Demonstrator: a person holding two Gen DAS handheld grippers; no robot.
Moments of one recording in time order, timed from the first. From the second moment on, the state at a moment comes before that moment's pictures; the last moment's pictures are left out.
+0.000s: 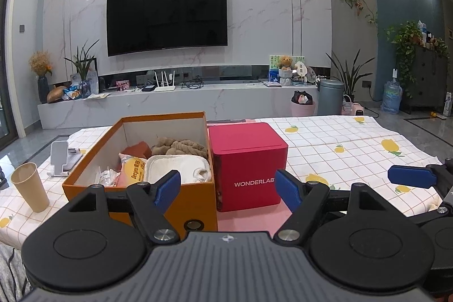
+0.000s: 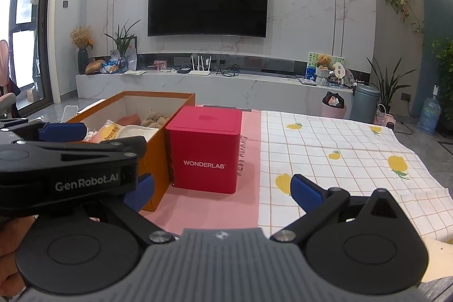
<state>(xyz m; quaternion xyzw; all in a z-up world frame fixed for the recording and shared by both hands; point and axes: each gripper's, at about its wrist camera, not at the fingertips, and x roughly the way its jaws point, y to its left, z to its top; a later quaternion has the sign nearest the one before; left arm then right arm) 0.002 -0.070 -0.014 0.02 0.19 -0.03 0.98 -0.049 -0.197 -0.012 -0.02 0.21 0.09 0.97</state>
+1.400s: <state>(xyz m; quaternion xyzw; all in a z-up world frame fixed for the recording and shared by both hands) 0.004 -0.071 -0.017 0.02 0.20 -0.02 0.98 -0.044 -0.198 -0.019 -0.04 0.22 0.09 0.97</state>
